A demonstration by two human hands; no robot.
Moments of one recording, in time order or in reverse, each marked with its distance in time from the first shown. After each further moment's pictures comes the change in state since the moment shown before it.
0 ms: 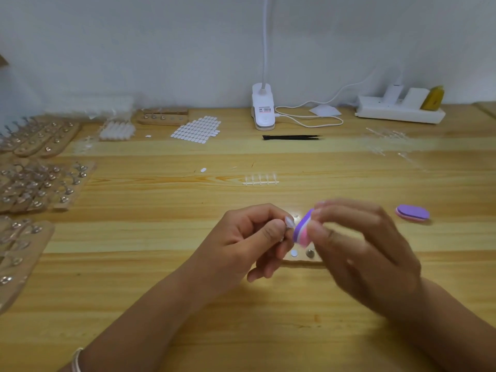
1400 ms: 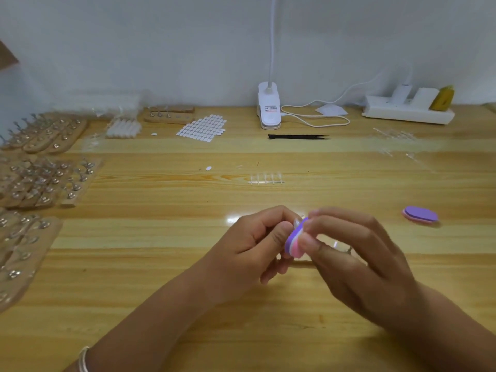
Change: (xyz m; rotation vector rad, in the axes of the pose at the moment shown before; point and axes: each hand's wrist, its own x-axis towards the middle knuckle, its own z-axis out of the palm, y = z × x) left_hand 0.000 -0.005 0.003 0.092 -0.039 0.032; right_hand -0.004 -0.006 0.006 -0.009 -0.067 -0.053
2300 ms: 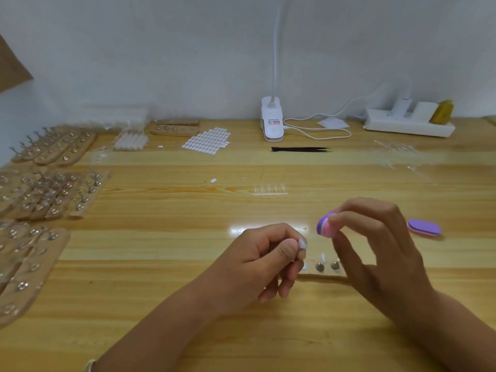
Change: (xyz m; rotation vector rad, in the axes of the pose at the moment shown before) left_hand -0.001 0.002 -0.002 -0.064 -0.024 -0.121; right_hand 0.001 0.011 -0.009 -0.012 0.001 0.235
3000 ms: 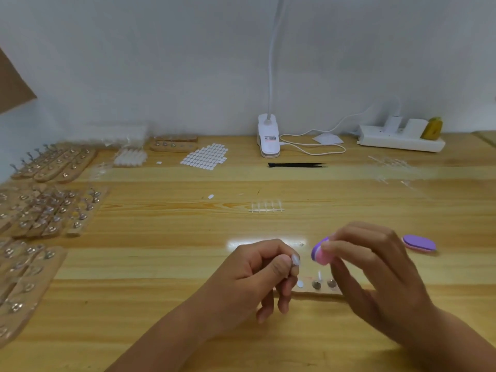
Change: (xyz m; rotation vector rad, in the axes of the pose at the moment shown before) left_hand 0.002 0.000 -0.002 -0.046 0.015 -0.002; right_hand -0.005 0.005 -0.004 -0.038 0.000 -0.103
